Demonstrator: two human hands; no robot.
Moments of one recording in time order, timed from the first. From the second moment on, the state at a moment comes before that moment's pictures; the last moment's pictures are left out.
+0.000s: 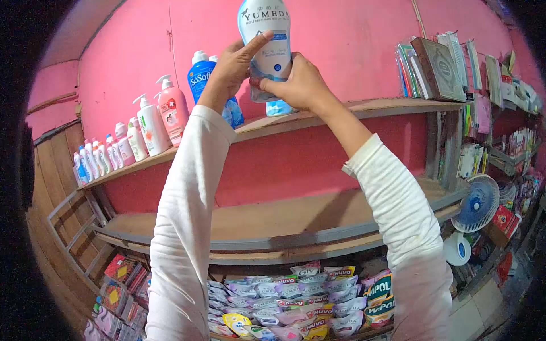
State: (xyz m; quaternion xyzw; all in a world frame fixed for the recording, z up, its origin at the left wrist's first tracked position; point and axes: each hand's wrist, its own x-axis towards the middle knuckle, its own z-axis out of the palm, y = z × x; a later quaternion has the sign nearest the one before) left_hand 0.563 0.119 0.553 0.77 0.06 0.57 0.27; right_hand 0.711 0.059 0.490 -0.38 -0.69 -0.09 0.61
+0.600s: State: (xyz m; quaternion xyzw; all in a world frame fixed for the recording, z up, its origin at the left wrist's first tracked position) left_hand 0.551 0.152 0.497 0.79 0.19 0.52 0.25; right_hand 0.715 0.138 0.468 -0.52 -0.67 -0.15 0.52
